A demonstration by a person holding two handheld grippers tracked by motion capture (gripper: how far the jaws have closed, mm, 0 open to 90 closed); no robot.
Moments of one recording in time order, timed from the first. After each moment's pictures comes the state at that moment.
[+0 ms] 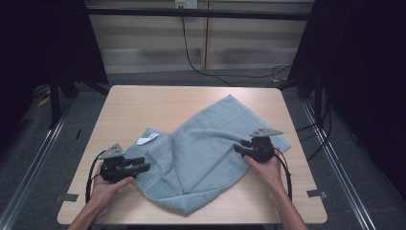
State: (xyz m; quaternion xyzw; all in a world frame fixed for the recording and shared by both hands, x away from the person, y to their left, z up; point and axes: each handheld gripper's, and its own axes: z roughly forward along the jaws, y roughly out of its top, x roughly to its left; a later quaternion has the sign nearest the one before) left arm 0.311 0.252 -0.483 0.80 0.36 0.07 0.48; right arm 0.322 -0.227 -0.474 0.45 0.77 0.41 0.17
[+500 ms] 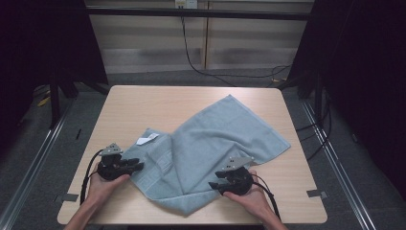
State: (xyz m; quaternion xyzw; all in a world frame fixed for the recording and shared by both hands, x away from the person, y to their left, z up) left arm 0.320 0.258 -0.500 0.82 0.37 0.06 0.43; right arm 0.253 -0.152 -0.492 0.33 0.86 0.38 0.09
